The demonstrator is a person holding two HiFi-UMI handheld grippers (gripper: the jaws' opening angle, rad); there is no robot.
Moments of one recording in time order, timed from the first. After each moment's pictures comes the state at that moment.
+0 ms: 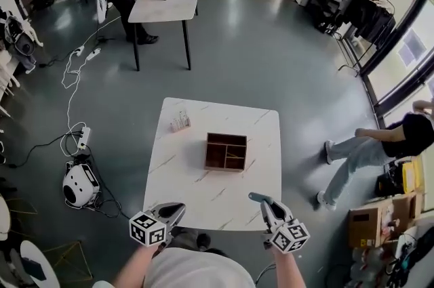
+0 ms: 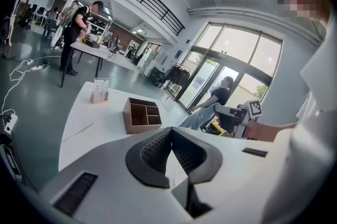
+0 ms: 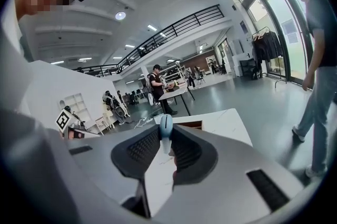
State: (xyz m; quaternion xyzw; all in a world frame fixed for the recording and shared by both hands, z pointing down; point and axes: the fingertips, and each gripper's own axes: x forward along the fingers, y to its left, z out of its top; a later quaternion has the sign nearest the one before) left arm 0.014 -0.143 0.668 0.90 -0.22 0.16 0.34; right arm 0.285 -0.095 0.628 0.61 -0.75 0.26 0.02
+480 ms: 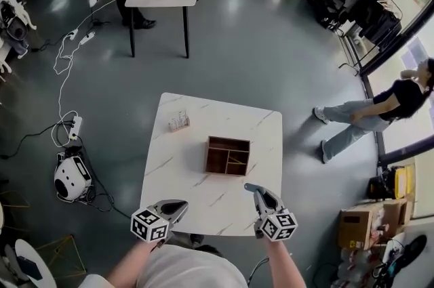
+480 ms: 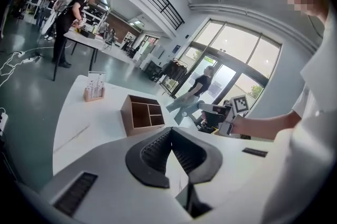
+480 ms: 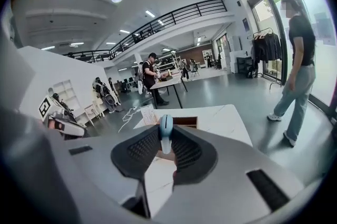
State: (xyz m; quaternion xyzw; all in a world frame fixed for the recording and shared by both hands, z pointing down) left arm 0.028 -0.199 0.699 0.90 -0.18 0.17 0.36; right arm 0.284 -0.190 0.690 0.63 -0.72 0.27 0.10
